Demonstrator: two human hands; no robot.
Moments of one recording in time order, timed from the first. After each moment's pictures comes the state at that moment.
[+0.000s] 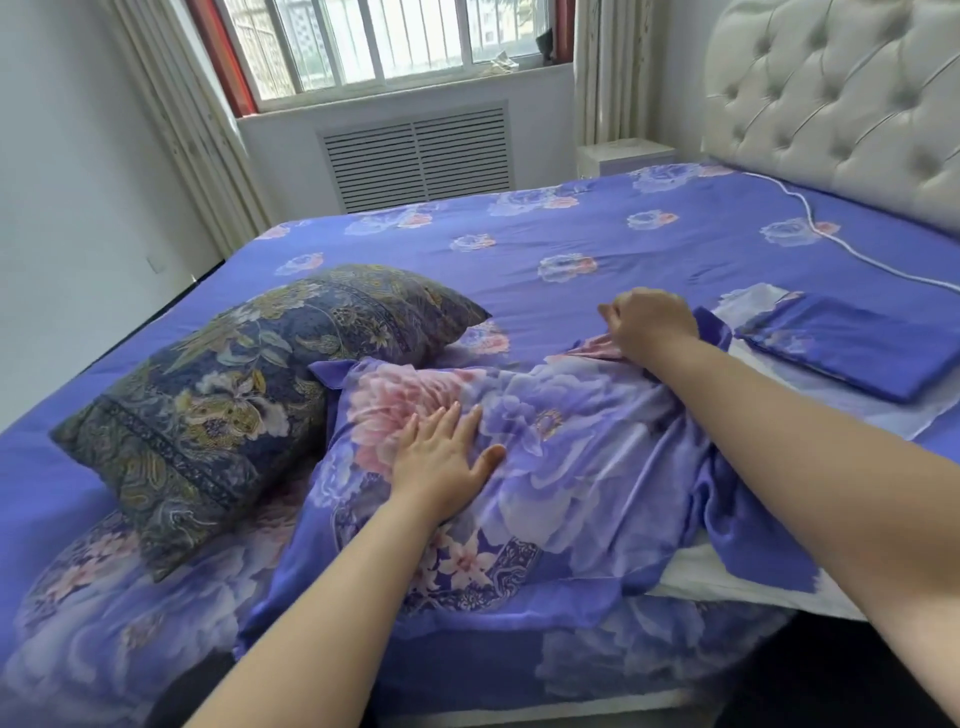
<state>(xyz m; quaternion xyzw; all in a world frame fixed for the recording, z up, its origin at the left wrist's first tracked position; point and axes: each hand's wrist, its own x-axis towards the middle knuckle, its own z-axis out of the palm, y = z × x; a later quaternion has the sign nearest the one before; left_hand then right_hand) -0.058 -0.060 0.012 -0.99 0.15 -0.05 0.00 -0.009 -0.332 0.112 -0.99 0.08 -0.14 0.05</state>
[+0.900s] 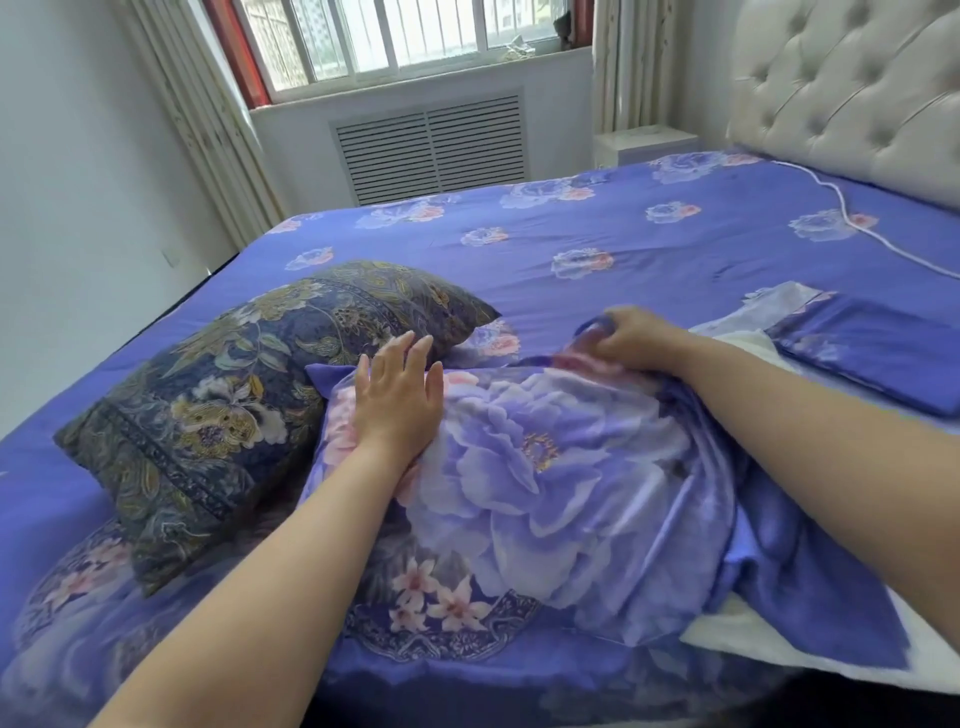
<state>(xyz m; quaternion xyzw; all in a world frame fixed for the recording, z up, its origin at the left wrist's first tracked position) 0.010 -0.053 0.046 -0.95 0.08 -0.27 -0.11 0.011 -0.362 0.095 -0.94 0.01 -0.02 0.33</state>
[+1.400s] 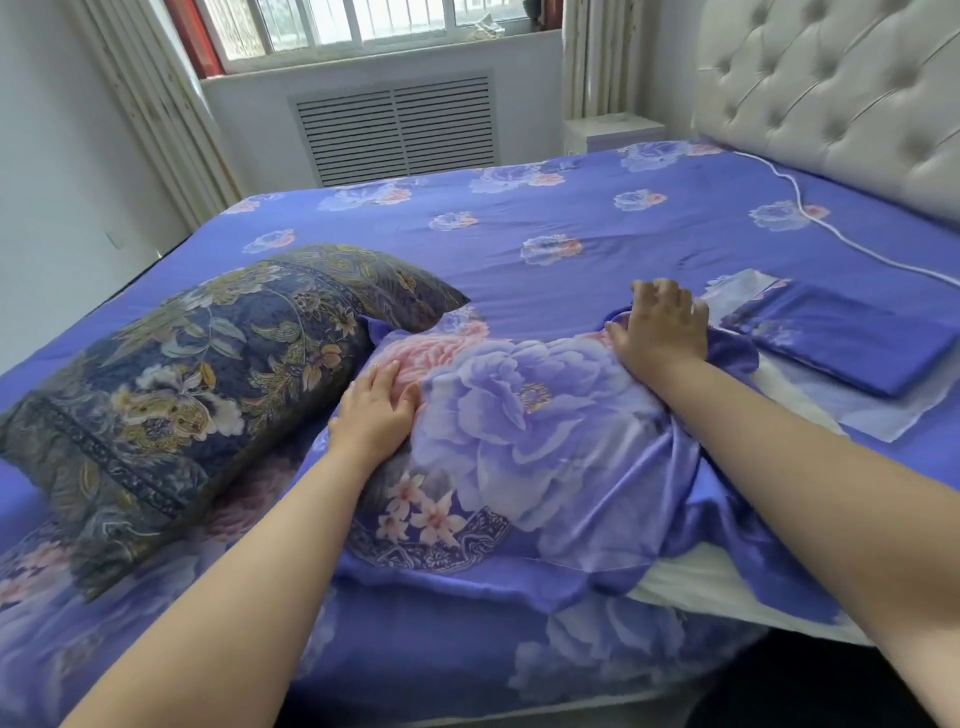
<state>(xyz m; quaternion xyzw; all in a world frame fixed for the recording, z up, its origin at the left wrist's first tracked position) 0.022 -0.028 0.013 -0.98 0.01 -0.05 -0.22 0.011 -0.369 0.058 -0.97 0.14 -0.20 0.08</state>
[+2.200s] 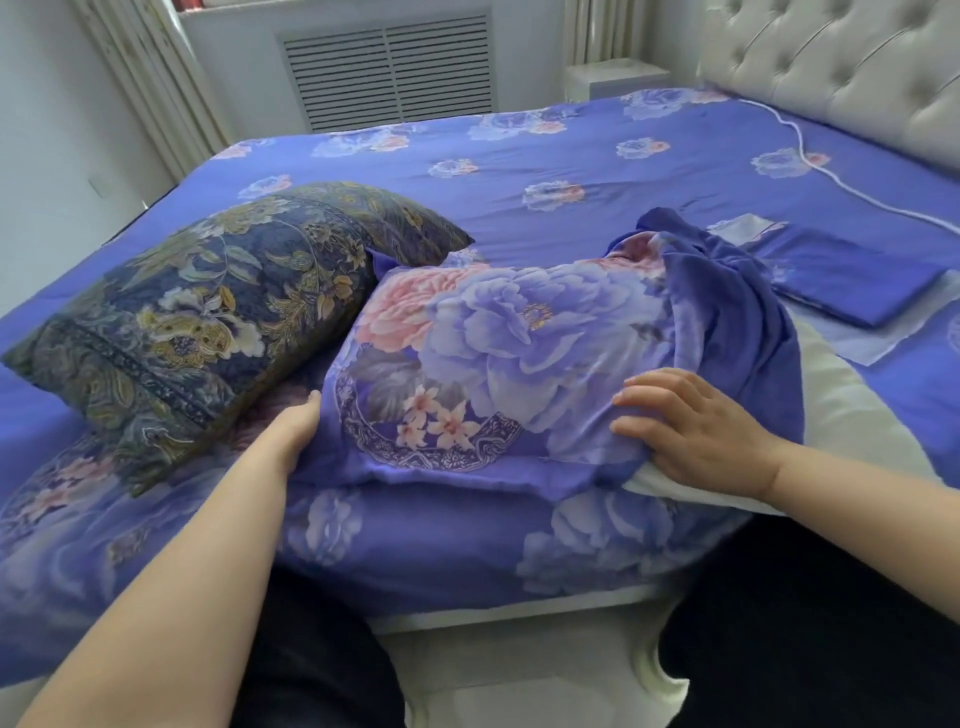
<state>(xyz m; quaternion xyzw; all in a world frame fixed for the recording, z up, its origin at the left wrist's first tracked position) -0.035 0.082 -0.036 -0.84 -0.25 0.06 -0.47 -0.172 -0.355 0.000 -0.84 -0.41 -0.36 -0.01</state>
